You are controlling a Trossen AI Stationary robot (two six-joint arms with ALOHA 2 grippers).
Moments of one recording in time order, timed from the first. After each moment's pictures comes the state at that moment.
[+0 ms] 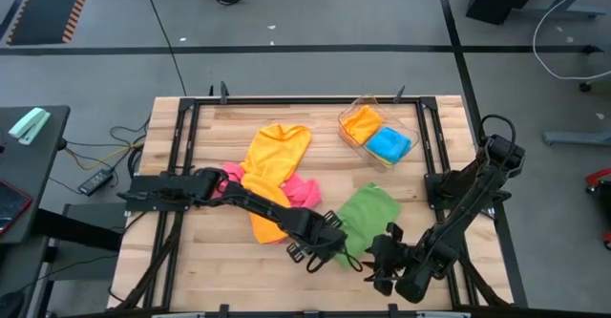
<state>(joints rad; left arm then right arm) -0.31 2.35 1.89 -0.78 -0.16 0.61 0.91 1.62 1.10 -0.62 0.60 1.23</state>
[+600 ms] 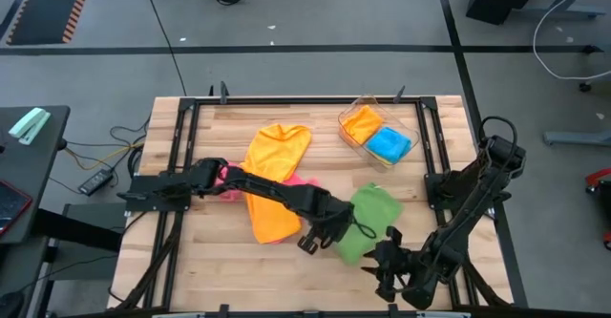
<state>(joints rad) -0.21 2.32 1.94 -0.79 0.17 0.38 0.94 1.62 1.11 -0.55 0.69 1.15</state>
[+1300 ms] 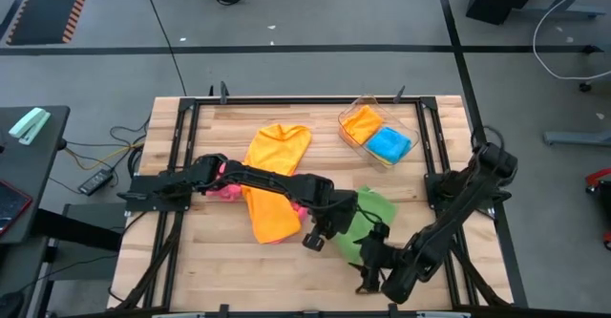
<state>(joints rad) -0.17 2.31 2.04 -0.86 0.31 0.24 0.86 1.72 1.09 -0.50 0.71 1.02</state>
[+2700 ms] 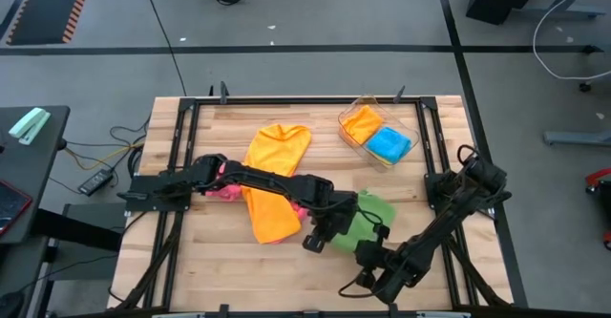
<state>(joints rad) -0.17 2.31 2.04 -0.87 0.34 0.20 0.84 1.87 1.09 -0.57 0.67 1.15</state>
